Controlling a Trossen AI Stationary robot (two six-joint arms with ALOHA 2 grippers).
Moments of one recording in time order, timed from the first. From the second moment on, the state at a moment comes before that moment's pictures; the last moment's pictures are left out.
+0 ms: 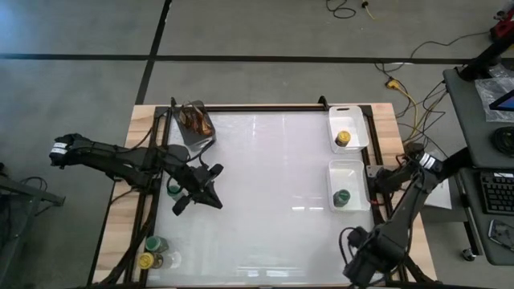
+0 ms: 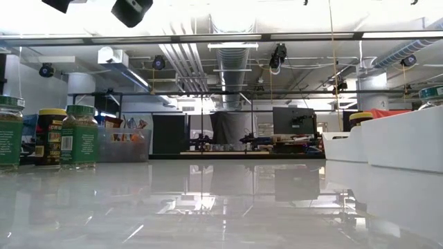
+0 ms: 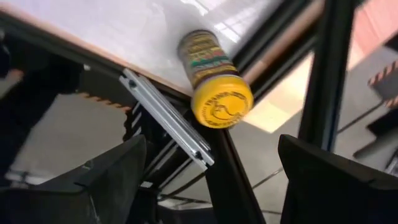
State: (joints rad) left arm -0.11 0.99 0.70 0.04 0.54 -0.22; right arm 0.93 1.73 1.55 -1.43 -0.49 1.90
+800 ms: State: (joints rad) left arm -0.11 0.99 0.70 0.05 0.54 -0.19; right arm 0.94 1.73 1.31 -1.18 -0.64 1.63
